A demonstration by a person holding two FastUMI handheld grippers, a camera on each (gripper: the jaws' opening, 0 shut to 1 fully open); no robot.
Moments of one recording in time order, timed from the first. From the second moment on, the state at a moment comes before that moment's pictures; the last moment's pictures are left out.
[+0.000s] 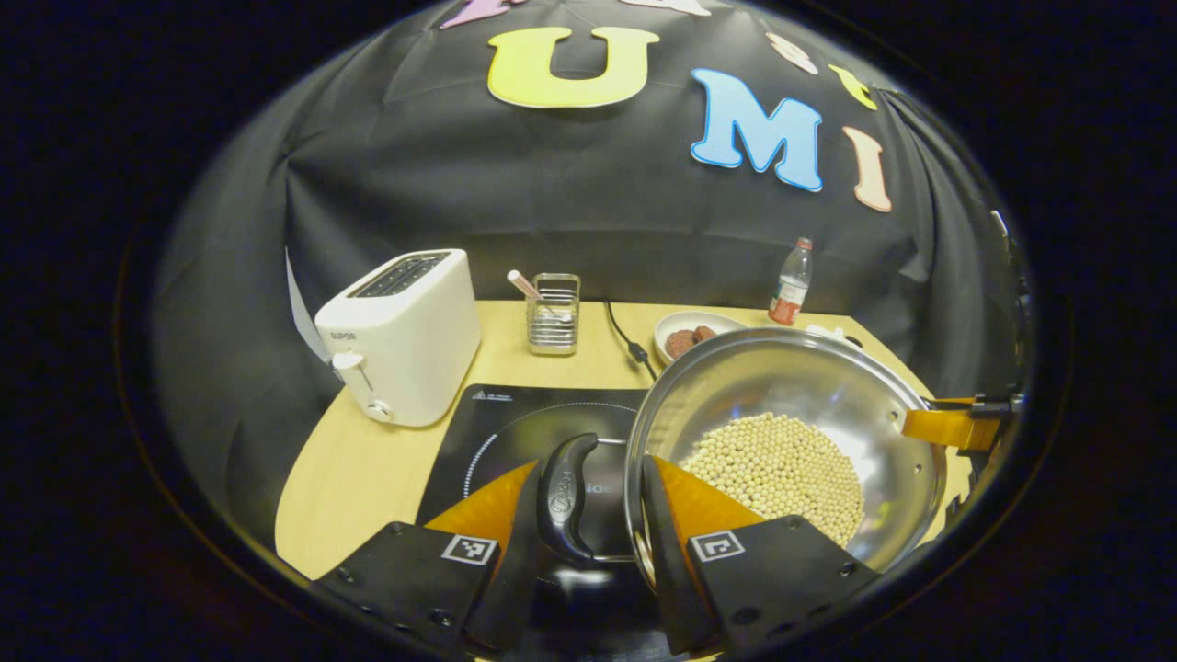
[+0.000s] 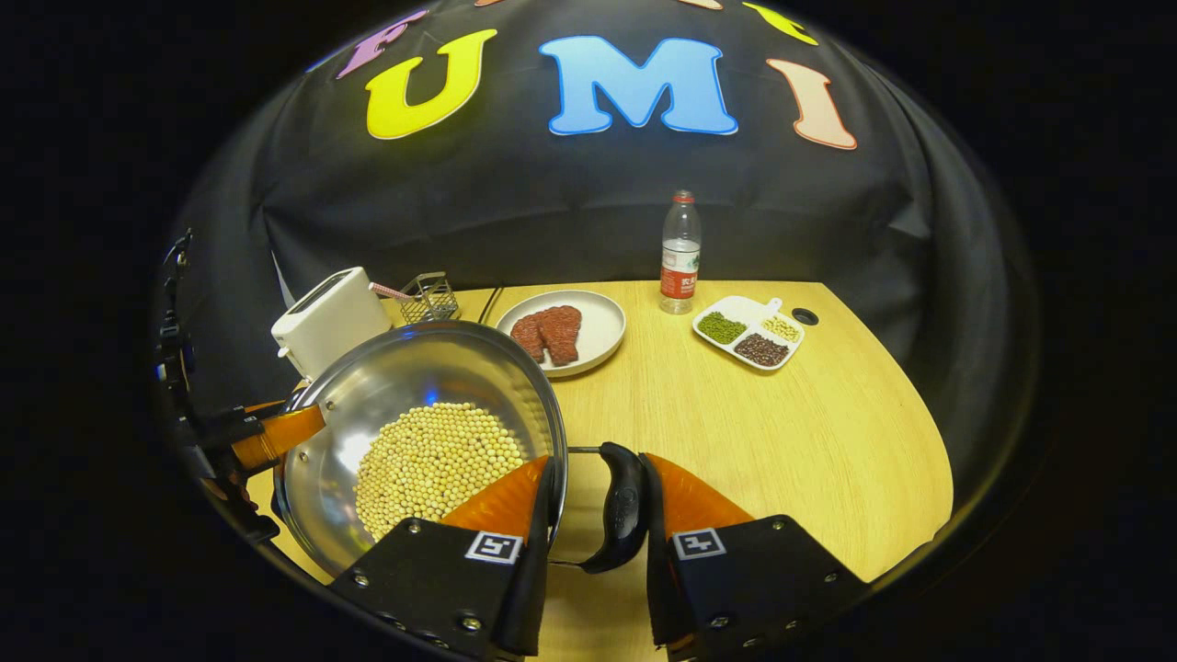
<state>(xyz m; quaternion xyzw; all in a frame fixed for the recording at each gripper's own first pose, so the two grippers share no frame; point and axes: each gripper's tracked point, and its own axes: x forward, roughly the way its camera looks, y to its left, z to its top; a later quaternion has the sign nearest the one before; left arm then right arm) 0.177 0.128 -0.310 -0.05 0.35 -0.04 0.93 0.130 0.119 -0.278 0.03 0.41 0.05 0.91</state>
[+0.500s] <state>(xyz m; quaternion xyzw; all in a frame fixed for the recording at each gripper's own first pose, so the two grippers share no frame) 0.199 0.200 -0.327 -0.04 0.35 -0.04 0.94 0.153 0.184 -0.282 0.03 0.40 0.05 0.91</state>
